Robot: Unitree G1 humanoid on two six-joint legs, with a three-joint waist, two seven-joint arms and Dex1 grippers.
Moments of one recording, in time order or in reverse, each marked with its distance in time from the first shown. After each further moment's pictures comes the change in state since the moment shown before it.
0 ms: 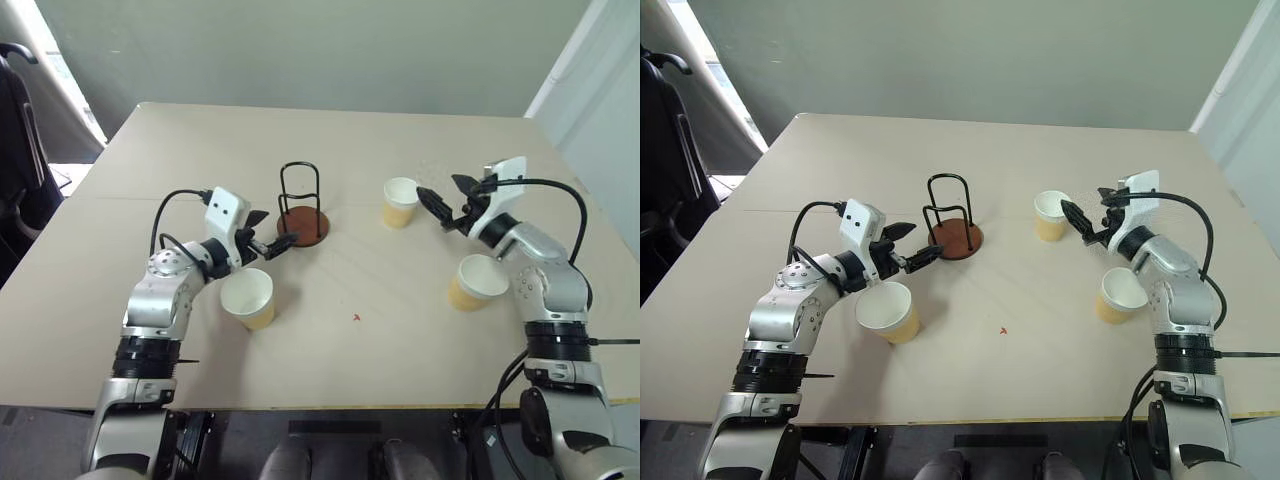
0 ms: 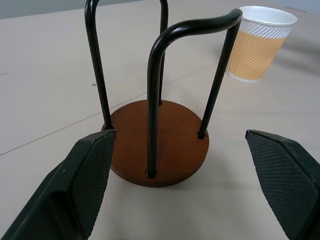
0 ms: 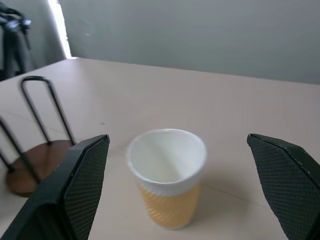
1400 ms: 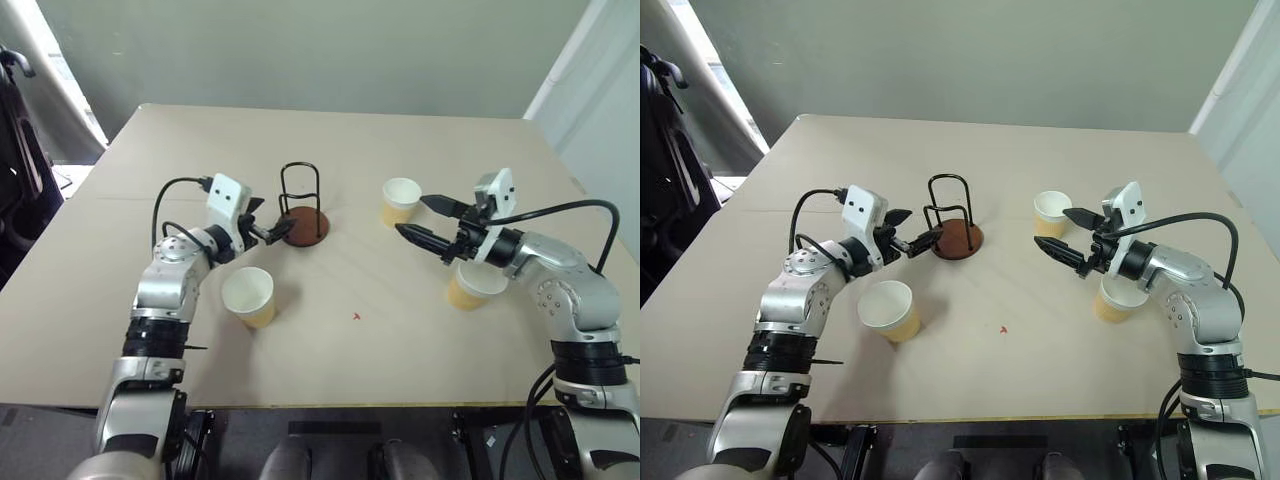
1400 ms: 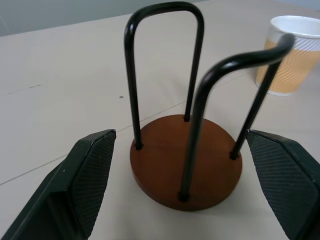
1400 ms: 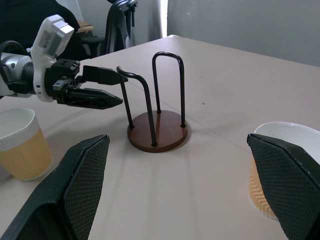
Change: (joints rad) left arm -0.129 -0.021 -0.013 0.157 0.064 -0.053 0.058; right arm 0.097 -0.129 0.070 -0.226 0.140 0.170 0.242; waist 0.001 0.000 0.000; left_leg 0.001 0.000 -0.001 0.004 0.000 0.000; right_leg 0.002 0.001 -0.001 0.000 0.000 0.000
